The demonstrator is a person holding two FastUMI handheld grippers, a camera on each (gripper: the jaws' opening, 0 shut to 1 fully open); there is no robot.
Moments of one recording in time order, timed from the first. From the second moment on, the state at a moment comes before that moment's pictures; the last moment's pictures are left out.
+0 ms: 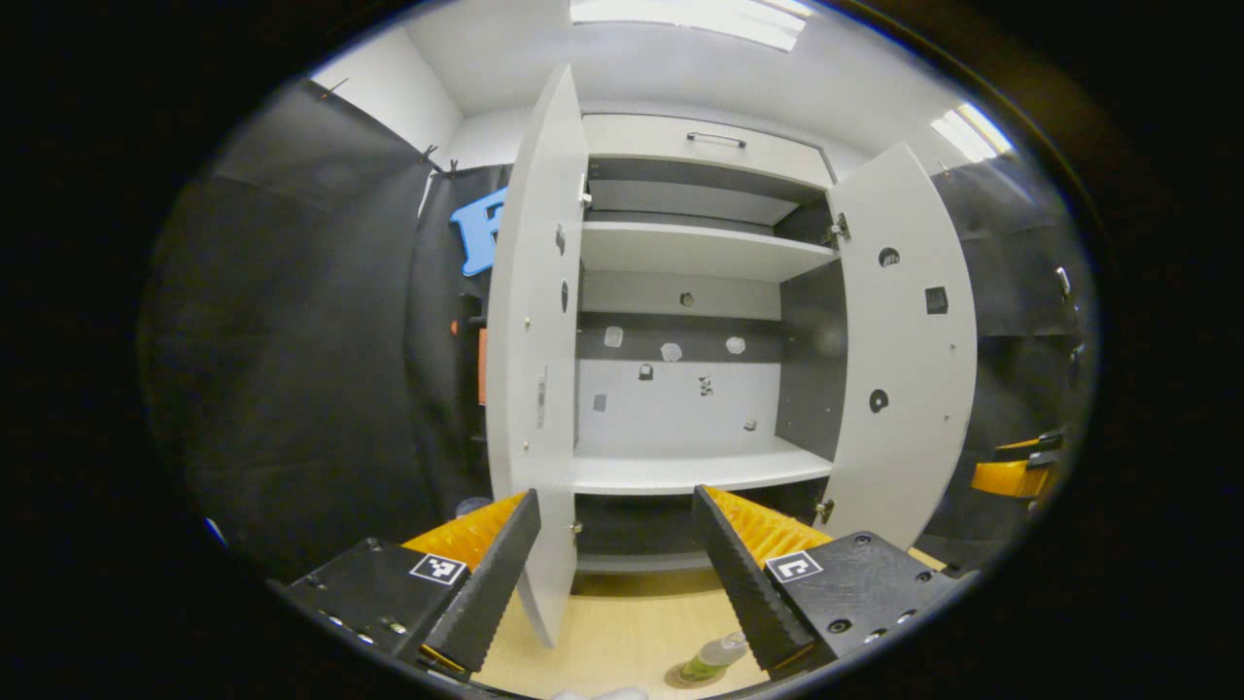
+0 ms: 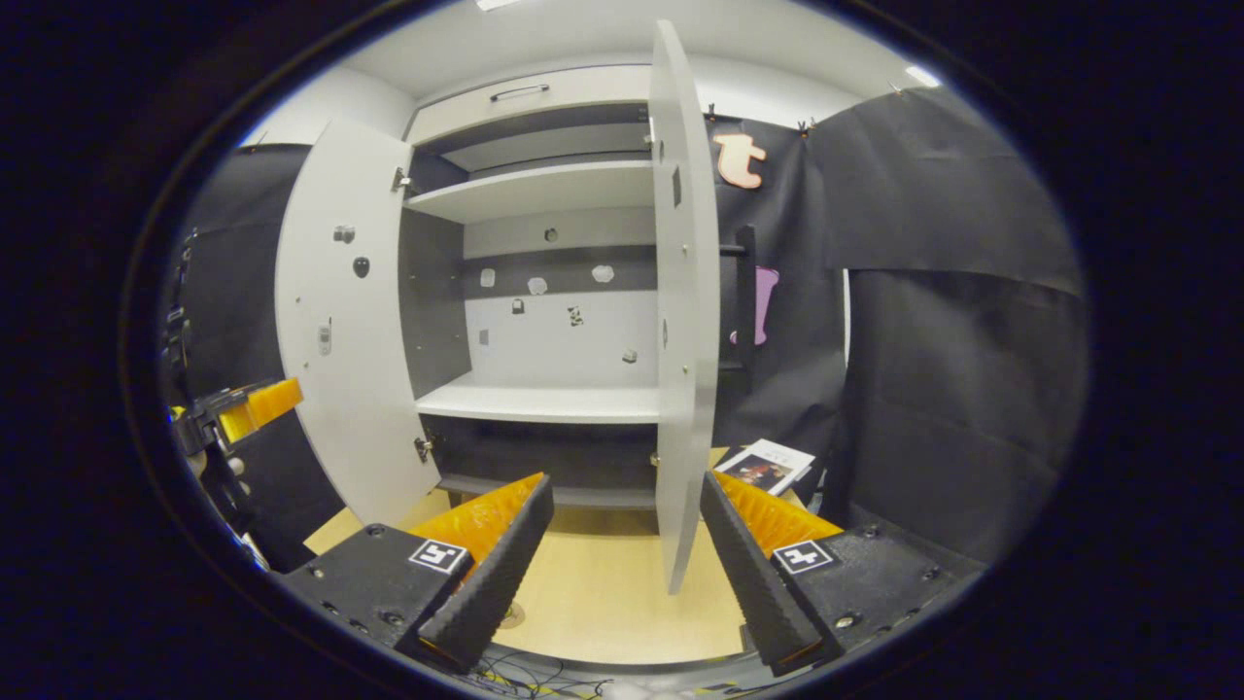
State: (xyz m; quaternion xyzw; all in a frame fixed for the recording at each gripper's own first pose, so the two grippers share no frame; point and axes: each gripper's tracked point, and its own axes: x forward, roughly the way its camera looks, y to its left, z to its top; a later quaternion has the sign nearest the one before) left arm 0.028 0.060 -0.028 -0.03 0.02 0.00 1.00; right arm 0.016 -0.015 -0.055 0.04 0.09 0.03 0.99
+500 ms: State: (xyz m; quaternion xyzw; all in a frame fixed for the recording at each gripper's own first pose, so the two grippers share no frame) left arm 0.018 0.007 -0.023 -0.04 0.03 0.02 1.00; right arm 0.092 -0.162 0.011 0.05 0.05 -0.01 1.00
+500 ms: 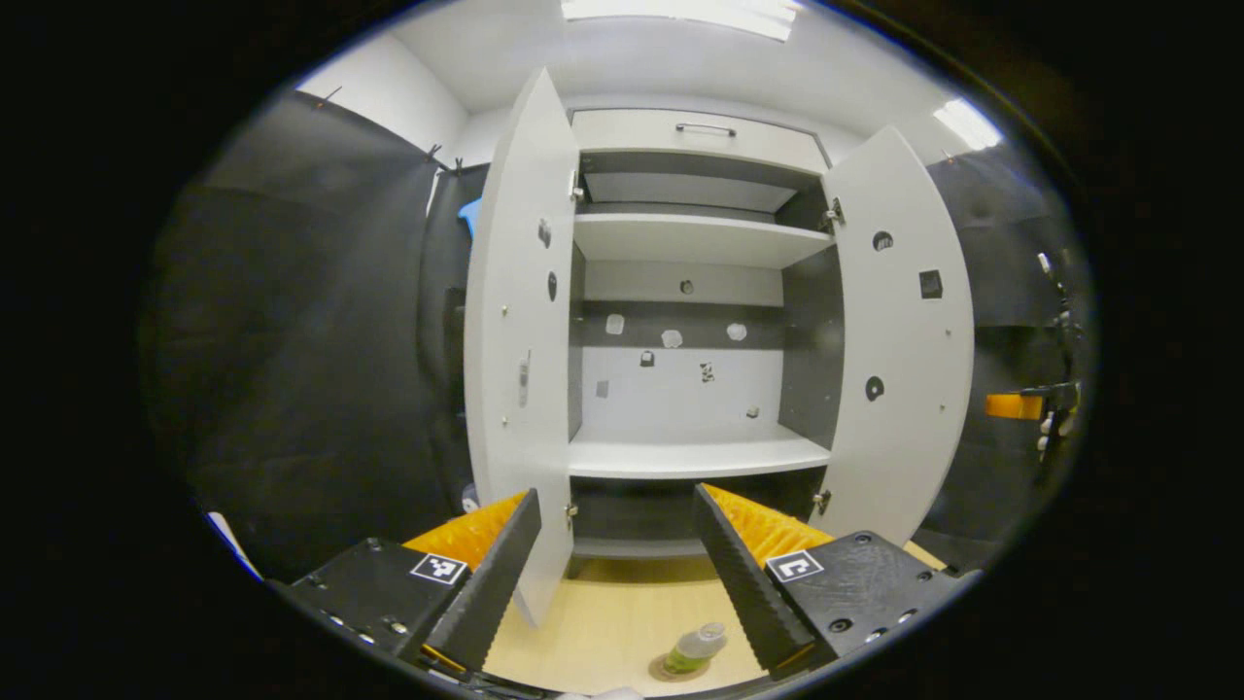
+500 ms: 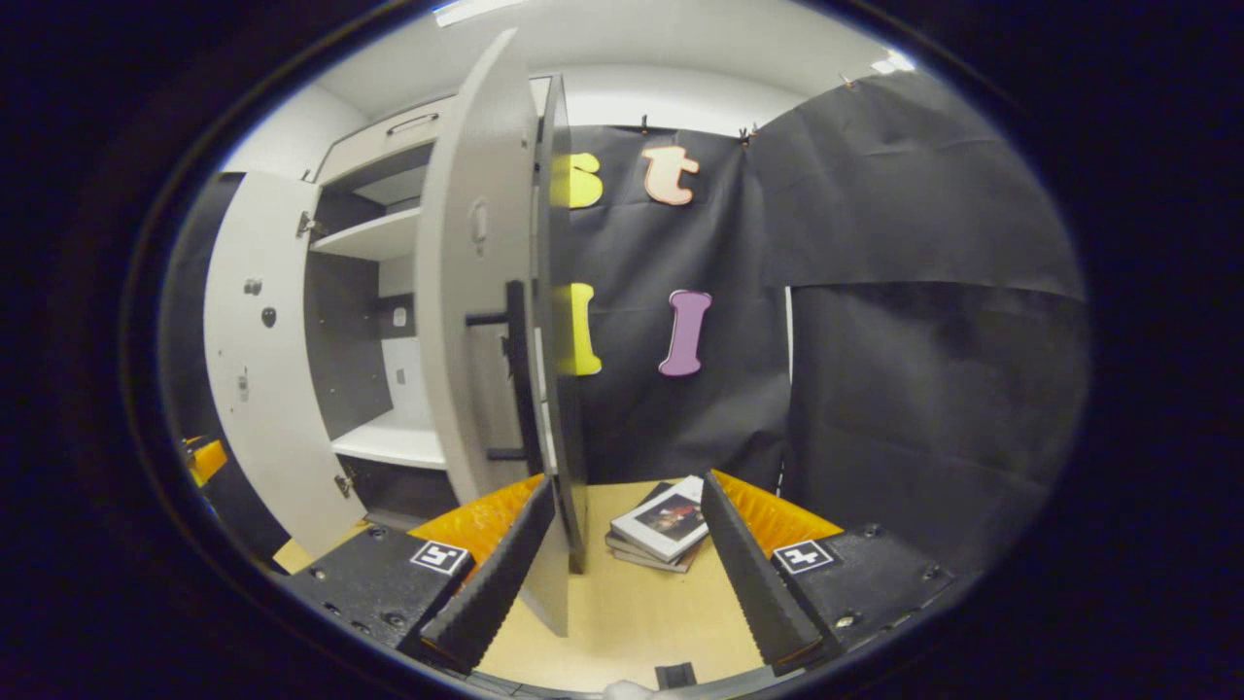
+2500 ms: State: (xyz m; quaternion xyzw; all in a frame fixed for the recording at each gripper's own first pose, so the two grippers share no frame) left arm 0.024 0.080 -0.044 -0.03 0.05 0.05 1.00; right arm 0.135 0.038 0.031 -0.01 0.04 0.16 0.99
